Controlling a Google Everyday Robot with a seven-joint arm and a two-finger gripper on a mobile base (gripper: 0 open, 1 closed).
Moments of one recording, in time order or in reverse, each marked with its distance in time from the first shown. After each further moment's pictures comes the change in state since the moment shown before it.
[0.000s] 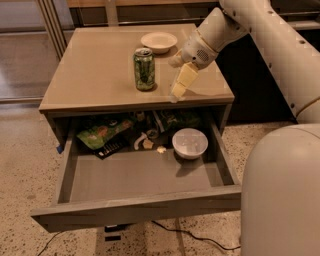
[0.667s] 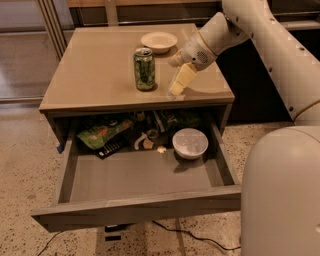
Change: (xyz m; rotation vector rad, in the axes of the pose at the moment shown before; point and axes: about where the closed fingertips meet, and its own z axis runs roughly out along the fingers) arm -0.002 -0.014 0.007 0.011 -0.089 0.019
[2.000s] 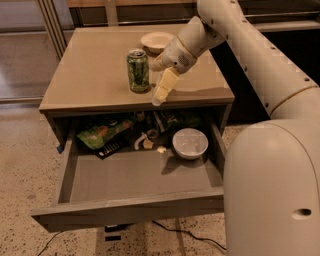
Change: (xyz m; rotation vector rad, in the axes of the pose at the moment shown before) arm -0.027 0.010 0.043 -0.097 0.015 -0.098
